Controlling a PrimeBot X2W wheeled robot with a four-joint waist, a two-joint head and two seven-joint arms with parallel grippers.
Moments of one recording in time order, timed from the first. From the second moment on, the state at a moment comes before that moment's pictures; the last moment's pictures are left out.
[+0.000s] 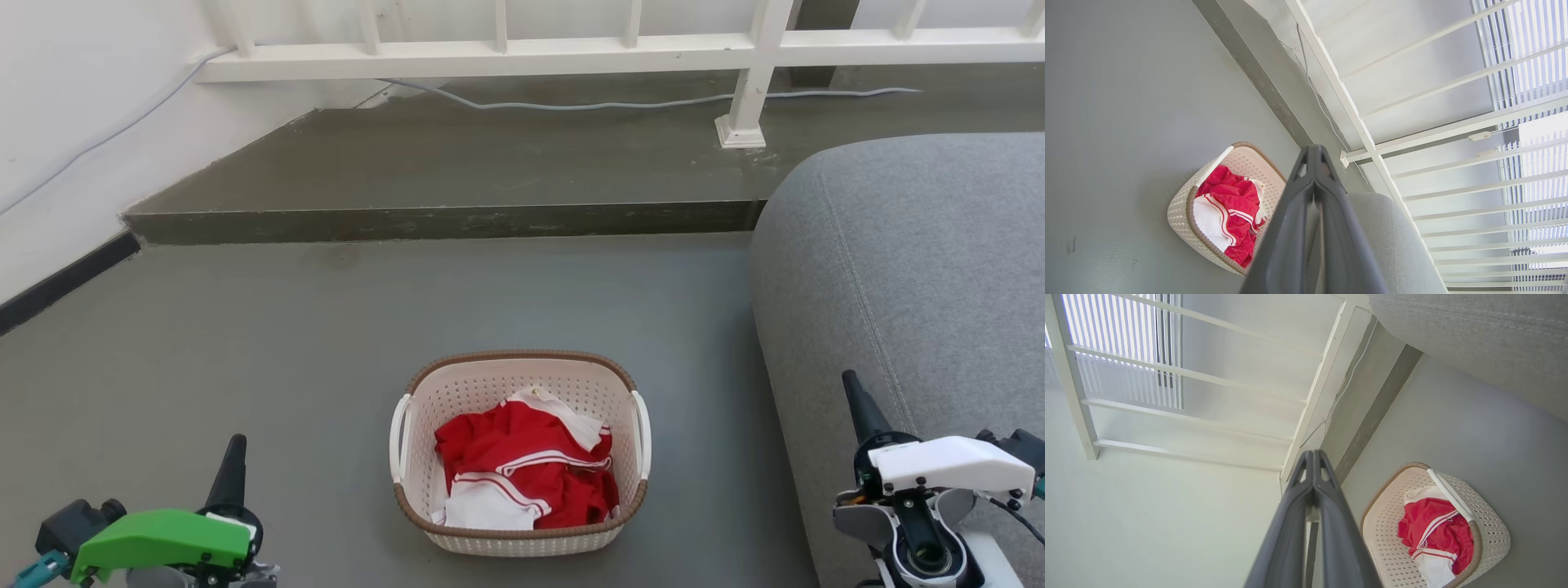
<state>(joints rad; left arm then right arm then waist) 0.01 0.07 -0.05 0.25 -1.23 -0.05 -0.01 -0.01 -0.06 0.04 0.30 1.28 0.04 -0.03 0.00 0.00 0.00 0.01</state>
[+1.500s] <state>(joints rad) -0.06 0.06 0.04 0.28 -1.63 -0.12 0.08 -0.05 -0.07 -0.08 0.28 1.65 0.11 0.06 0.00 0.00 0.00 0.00</state>
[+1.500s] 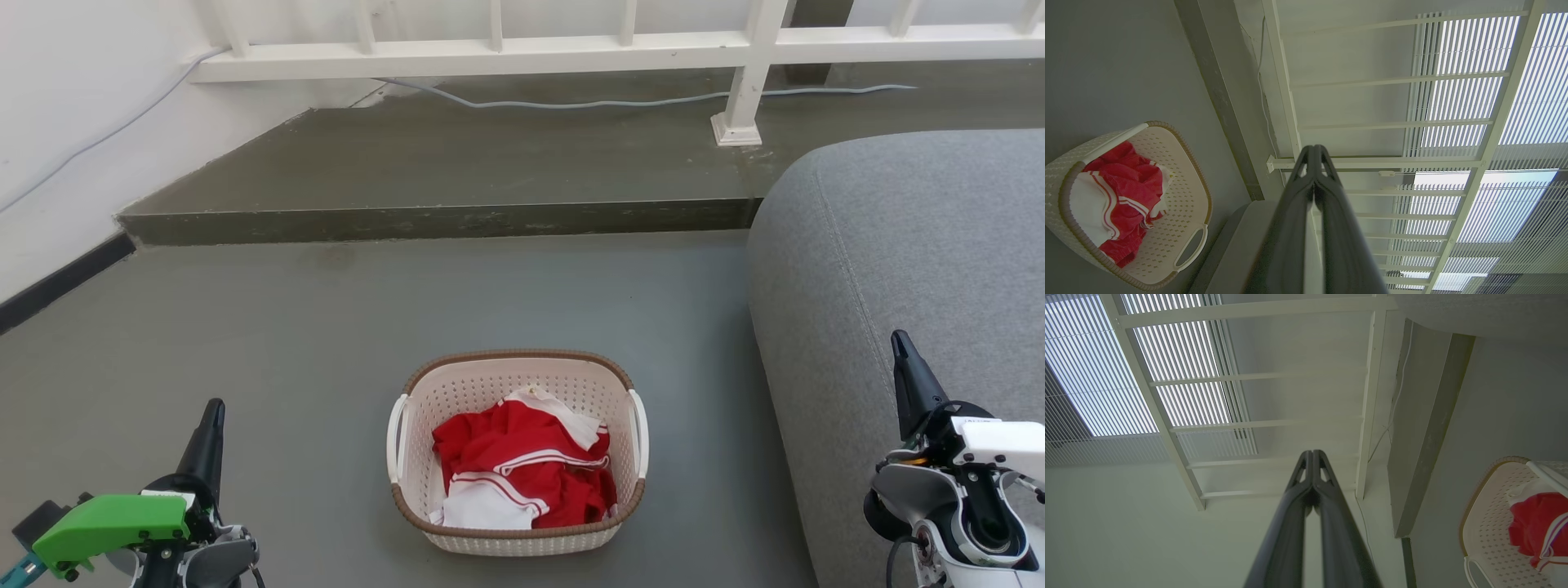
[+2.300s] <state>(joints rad) -0.06 0.06 0.04 0.28 -1.63 -0.12 0.08 -0.05 -0.07 -0.09 0.28 1.65 0.11 0.07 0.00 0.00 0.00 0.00</state>
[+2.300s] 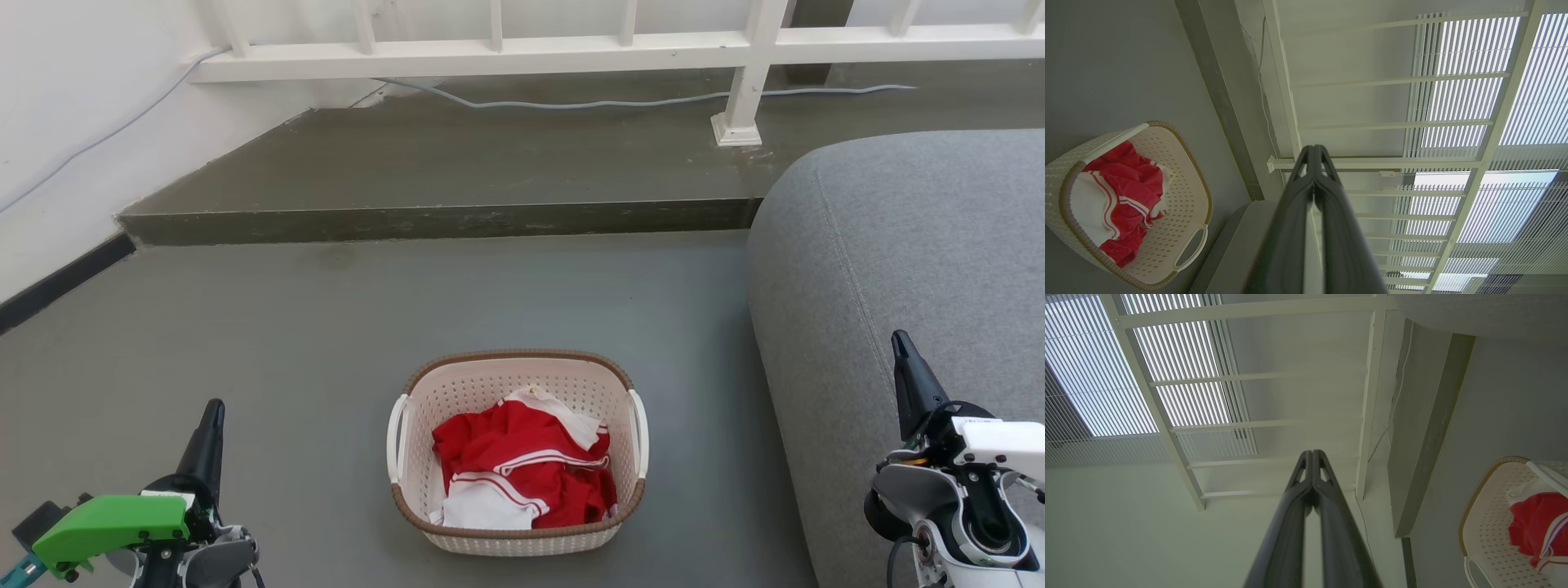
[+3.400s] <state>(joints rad) -0.06 0.06 0.05 0.28 -1.63 -0.12 0.08 -0.05 -0.07 -0.09 0.28 1.65 0.11 0.07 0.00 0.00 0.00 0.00</state>
